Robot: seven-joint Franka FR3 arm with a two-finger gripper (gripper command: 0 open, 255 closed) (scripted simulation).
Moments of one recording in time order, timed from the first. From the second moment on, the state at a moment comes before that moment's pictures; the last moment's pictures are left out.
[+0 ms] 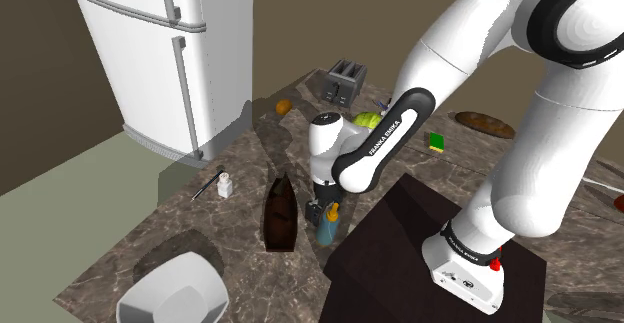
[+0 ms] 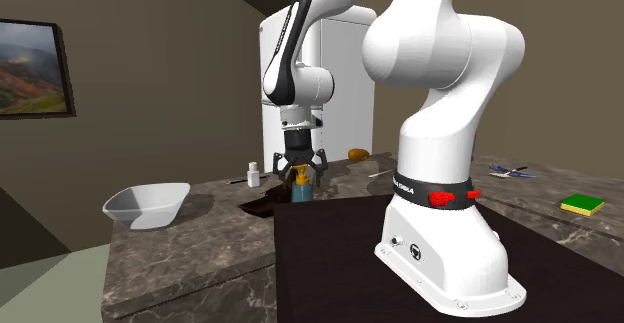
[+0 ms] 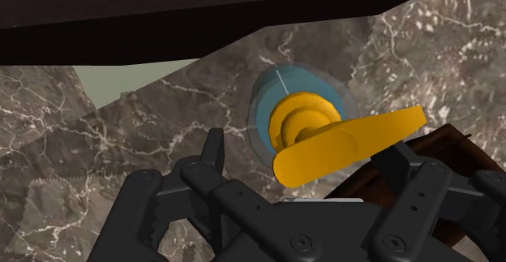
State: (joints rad) arm 0.08 0.23 0.33 -2.61 -0.02 2.60 0.52
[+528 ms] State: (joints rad) arm 0.08 0.23 0.33 -2.61 -0.02 2.60 0.52
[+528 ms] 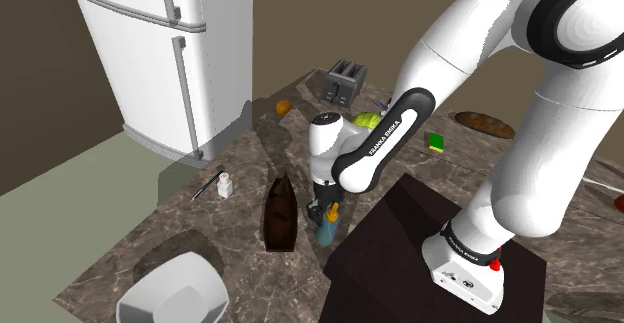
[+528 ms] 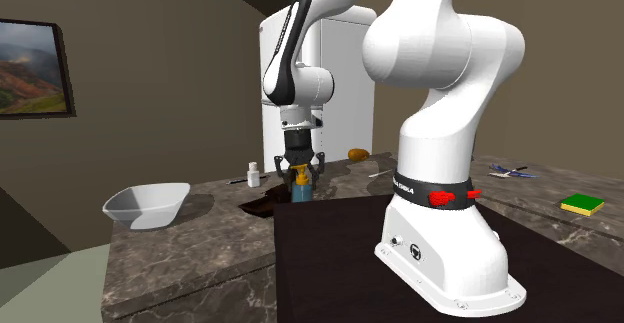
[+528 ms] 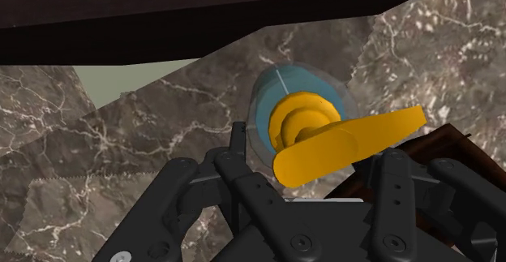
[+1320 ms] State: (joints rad) arm 0.06 0.11 0.36 -2.62 0.04 2.49 0.48
